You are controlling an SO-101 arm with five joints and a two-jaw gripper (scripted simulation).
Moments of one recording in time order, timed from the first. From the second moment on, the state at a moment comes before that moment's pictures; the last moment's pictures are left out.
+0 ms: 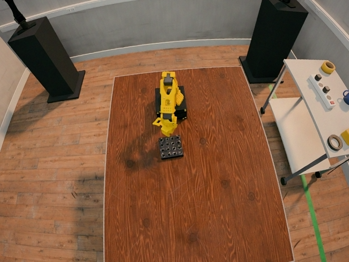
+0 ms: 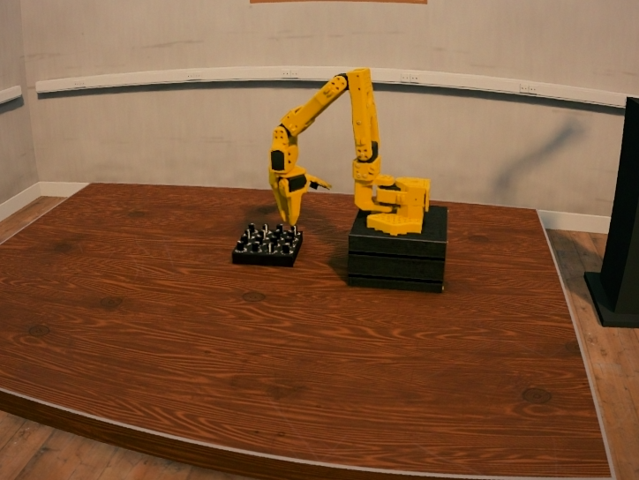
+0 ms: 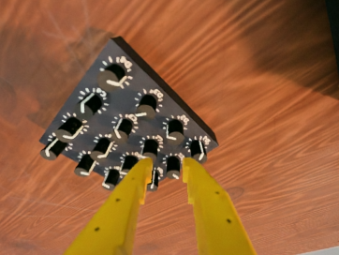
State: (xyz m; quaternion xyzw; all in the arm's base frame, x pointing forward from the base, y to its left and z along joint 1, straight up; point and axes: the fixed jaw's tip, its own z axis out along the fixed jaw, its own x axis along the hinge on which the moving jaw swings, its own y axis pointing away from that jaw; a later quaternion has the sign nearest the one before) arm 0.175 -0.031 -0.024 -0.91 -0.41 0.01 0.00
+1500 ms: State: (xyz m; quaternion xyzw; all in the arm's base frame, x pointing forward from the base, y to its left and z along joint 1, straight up) arm 0.231 -0.045 -0.021 -0.91 -0.42 0.00 0.00
